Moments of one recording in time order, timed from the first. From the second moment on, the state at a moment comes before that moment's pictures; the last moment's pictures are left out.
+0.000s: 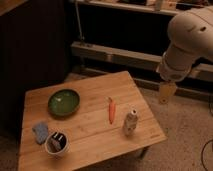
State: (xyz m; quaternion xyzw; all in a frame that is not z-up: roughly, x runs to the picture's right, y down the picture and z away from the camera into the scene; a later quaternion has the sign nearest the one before) arm 0.208 0.000 0.530 -0.25 0.01 0.06 0.97
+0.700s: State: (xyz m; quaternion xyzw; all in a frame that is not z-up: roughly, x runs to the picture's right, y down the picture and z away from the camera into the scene) arm 0.048 0.047 0.525 -0.29 -0.09 -0.02 0.95
